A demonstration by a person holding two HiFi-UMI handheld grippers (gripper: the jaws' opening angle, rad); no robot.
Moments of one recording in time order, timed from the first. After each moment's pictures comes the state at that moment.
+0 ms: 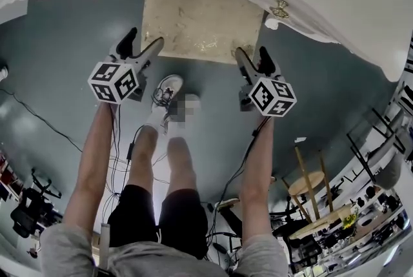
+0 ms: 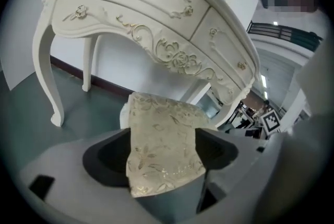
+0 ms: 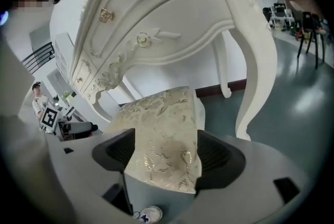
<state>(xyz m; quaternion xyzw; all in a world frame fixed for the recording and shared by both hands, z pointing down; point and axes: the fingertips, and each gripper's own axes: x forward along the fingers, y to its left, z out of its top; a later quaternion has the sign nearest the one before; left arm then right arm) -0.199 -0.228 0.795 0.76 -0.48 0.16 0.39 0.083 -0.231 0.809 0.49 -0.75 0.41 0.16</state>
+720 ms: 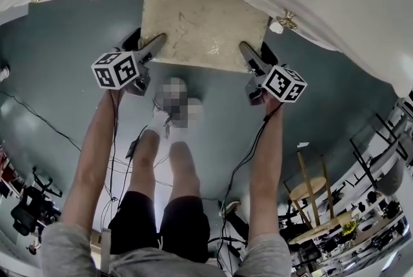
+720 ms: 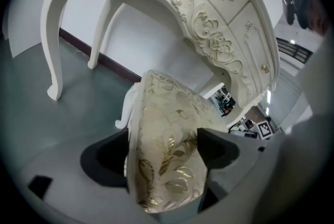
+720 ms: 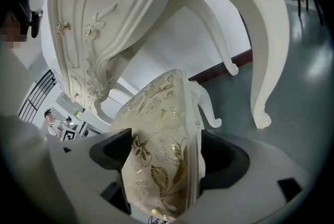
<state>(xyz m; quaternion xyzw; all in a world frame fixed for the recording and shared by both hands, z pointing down) -0.205 -0.240 0.867 0.72 -0.48 0.14 0.49 0.084 -0.259 0.868 0.43 -0.74 0.51 0.11</state>
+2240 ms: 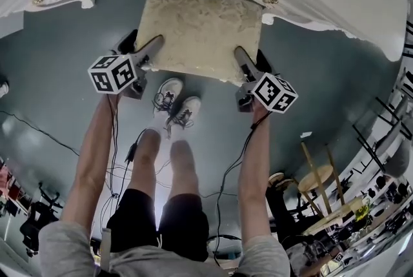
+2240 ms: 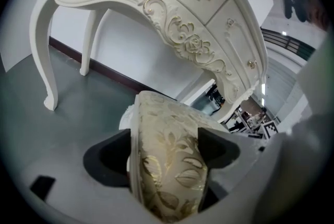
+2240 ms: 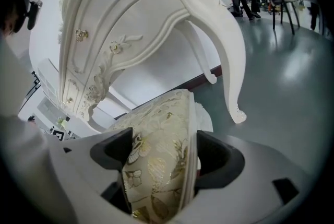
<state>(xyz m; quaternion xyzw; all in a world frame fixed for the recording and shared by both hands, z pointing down) -0.178 -0.228 0.822 0.75 -0.45 0.16 0.46 0.114 -0.204 0.821 0.53 -0.69 0.49 0.09</state>
